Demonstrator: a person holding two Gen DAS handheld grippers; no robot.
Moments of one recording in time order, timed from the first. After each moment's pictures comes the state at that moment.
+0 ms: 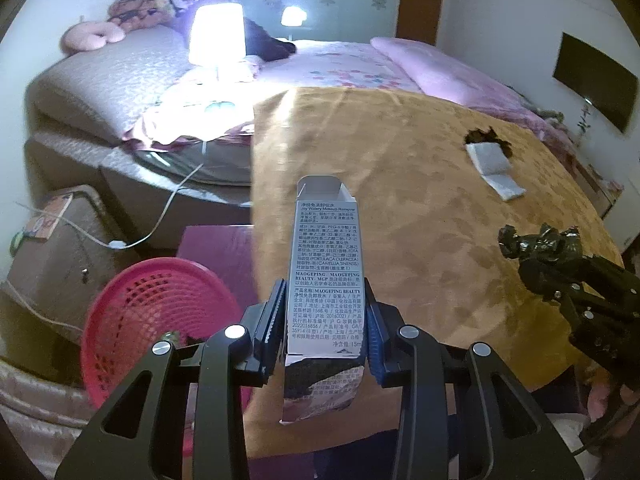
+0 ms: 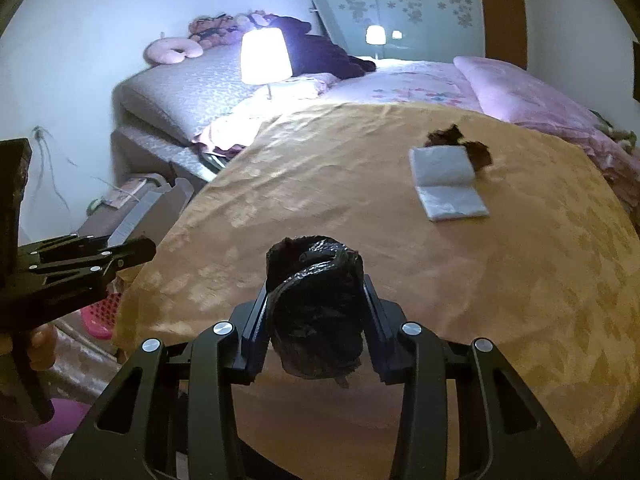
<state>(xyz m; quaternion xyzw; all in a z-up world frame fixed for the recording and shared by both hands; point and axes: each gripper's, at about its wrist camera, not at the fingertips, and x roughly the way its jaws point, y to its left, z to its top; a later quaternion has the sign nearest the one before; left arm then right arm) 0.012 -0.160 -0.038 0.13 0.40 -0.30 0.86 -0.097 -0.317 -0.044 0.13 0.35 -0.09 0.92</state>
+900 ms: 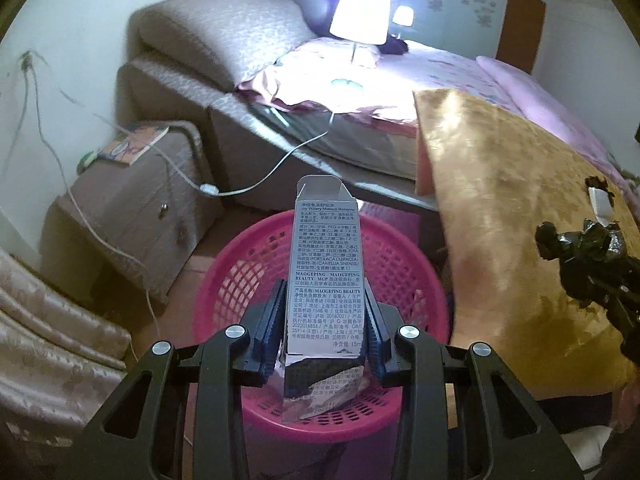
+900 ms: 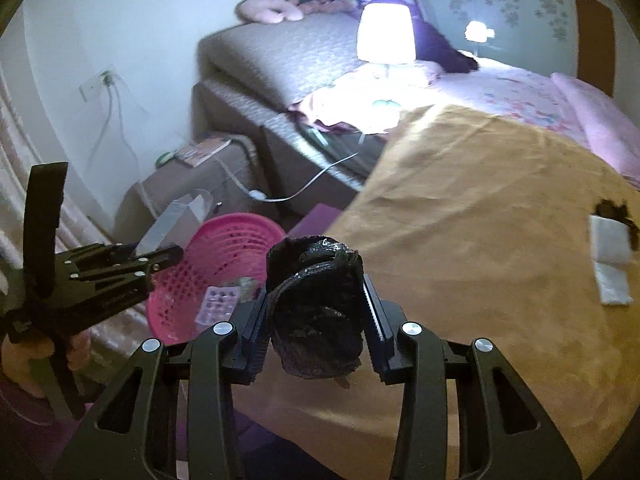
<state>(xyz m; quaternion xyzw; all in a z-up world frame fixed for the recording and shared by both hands) 0.067 -0.032 -0.056 0.07 0.43 -0.14 0.89 -0.003 -0.211 -0.031 0.08 0.39 0.07 0.92</state>
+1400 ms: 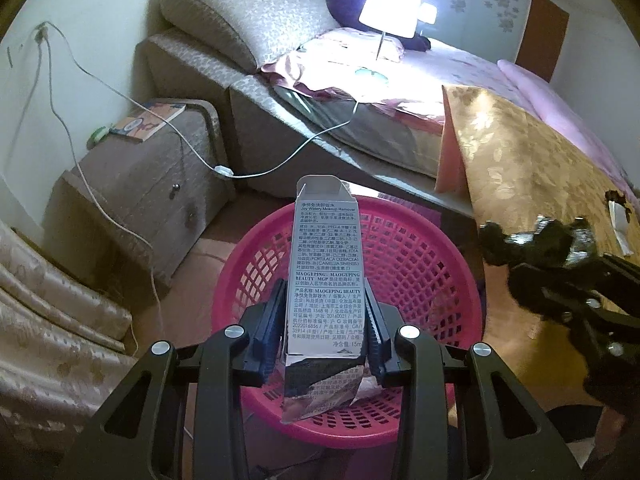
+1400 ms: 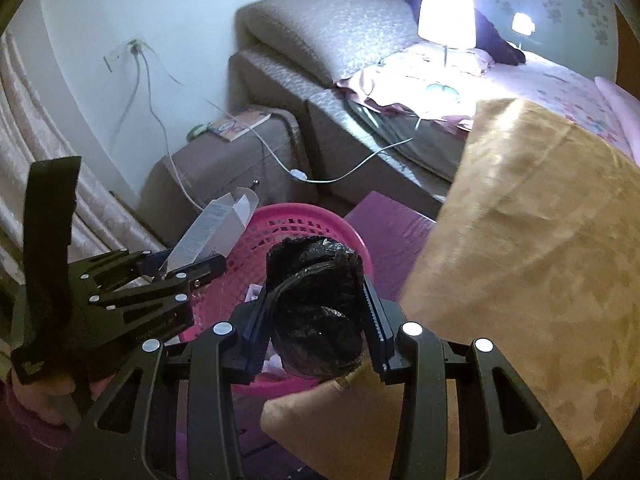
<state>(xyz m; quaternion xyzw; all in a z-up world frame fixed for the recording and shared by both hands) 0.081 -0.010 -0.070 0.05 0.45 -0.12 0.88 0.046 -0.150 -0.043 0.07 0.42 0.13 0.90</state>
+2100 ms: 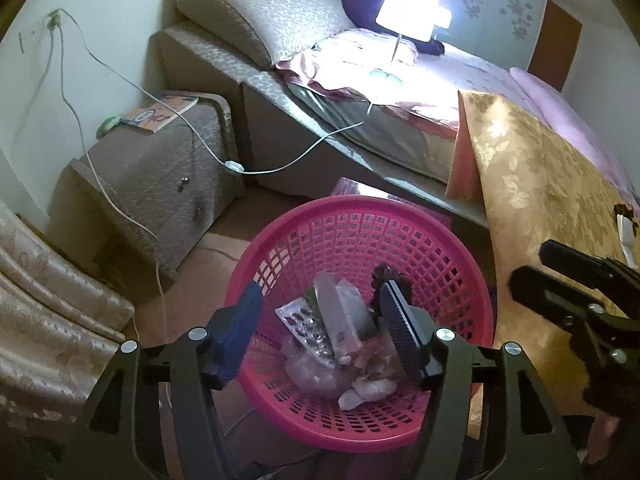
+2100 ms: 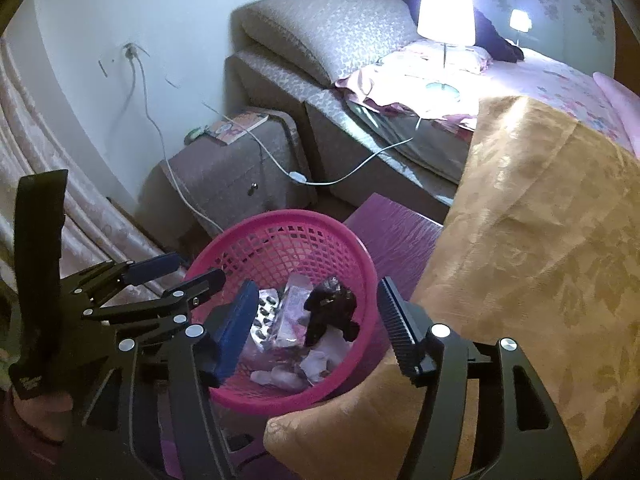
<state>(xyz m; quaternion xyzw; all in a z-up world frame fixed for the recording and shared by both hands) 0.083 -0.002 -0.071 0.03 0.45 -0.10 0.89 0.051 -0.150 -0.045 0.08 0.41 0.12 0.90</state>
